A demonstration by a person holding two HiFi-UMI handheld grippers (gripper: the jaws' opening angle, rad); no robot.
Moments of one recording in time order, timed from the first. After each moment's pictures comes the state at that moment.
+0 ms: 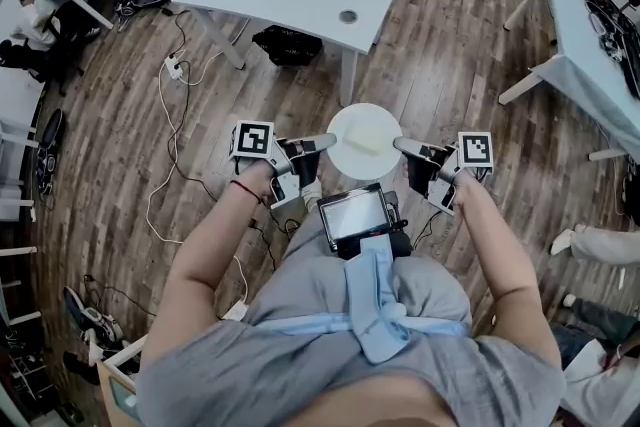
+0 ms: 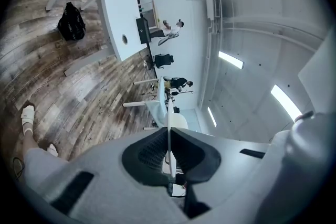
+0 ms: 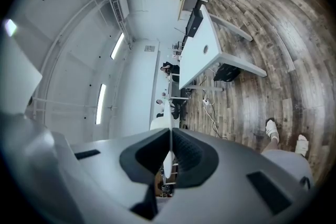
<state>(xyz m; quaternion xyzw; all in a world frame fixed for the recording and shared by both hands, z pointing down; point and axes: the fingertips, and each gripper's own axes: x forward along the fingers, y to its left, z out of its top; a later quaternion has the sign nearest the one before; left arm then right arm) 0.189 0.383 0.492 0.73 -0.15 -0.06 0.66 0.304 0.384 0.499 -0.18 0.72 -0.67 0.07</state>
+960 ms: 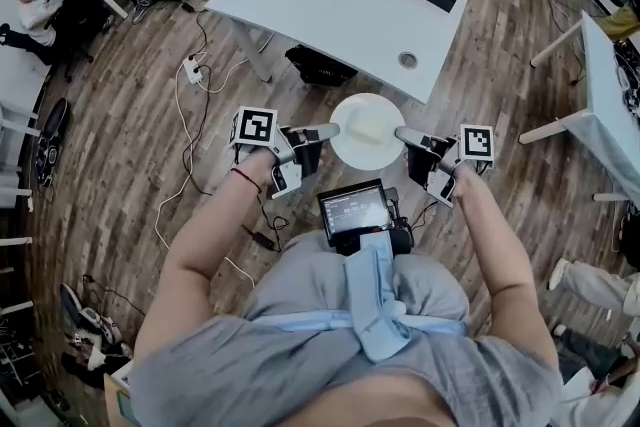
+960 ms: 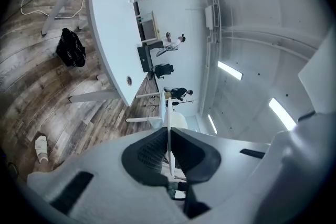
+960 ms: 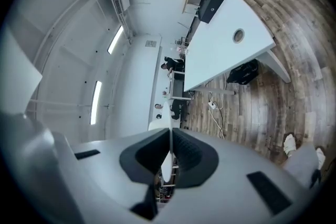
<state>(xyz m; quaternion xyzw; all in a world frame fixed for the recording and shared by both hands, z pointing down) 0.042 0.222 0.475 0.73 -0.18 -0.08 0.66 0.158 0.211 0.482 -0.18 0.72 -0.66 0.05</state>
